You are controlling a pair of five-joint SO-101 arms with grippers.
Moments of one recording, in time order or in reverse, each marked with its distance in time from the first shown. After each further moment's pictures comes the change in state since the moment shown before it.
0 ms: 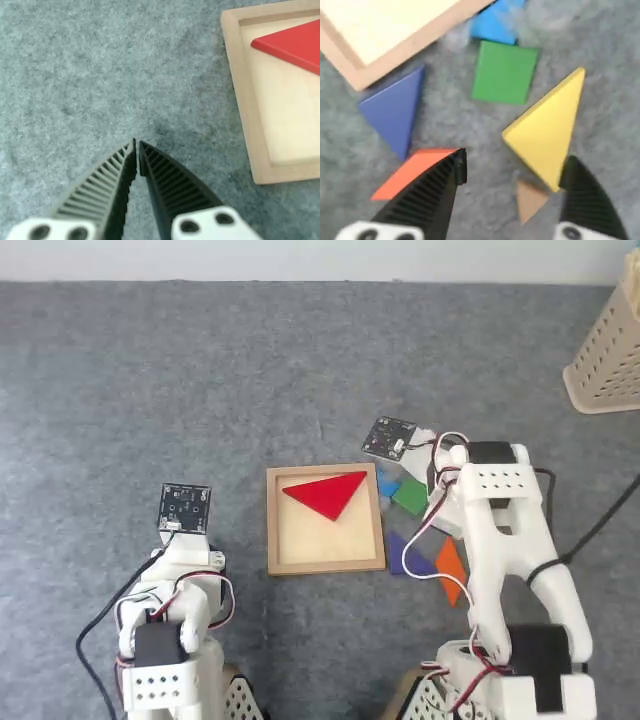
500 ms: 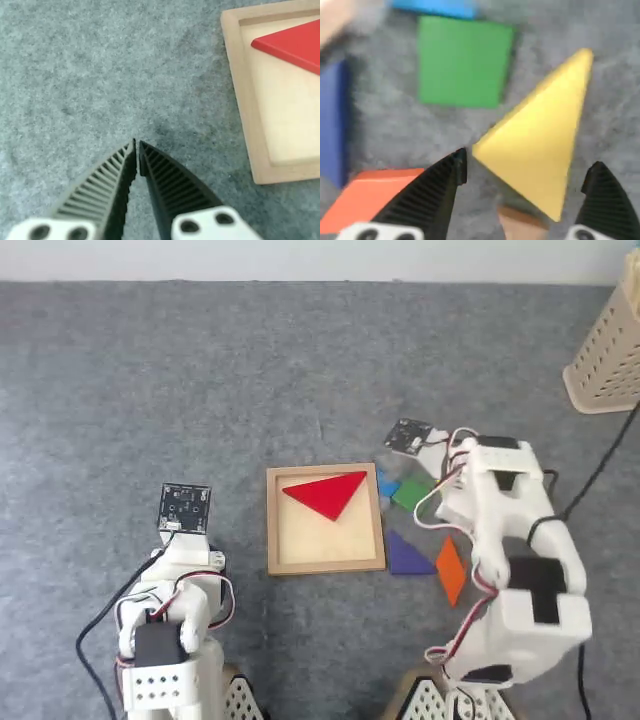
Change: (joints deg) left arm 0.0 0.0 0.0 0.0 0.0; right arm 6.9 21.2 -6.8 -8.7 2.0
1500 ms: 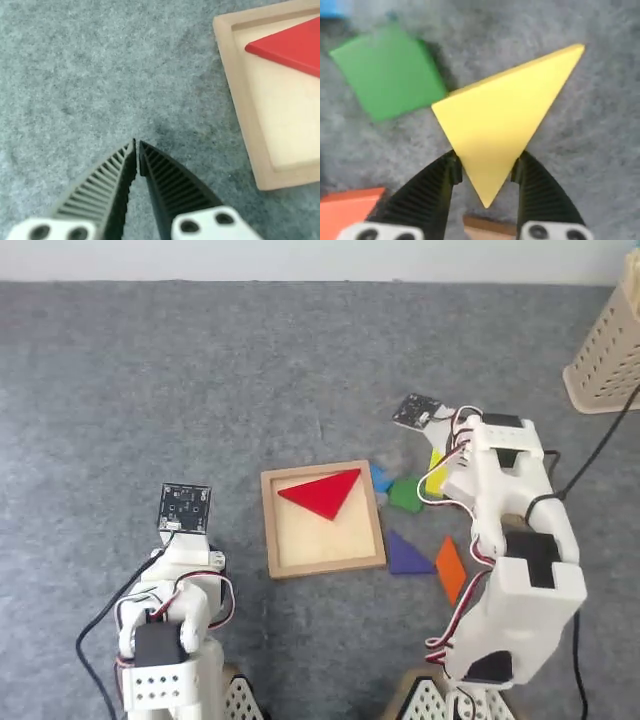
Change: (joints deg) left arm 0.0 0.0 0.0 0.0 0.0; right arm 0.4 8.4 -12.5 3.3 -4.9
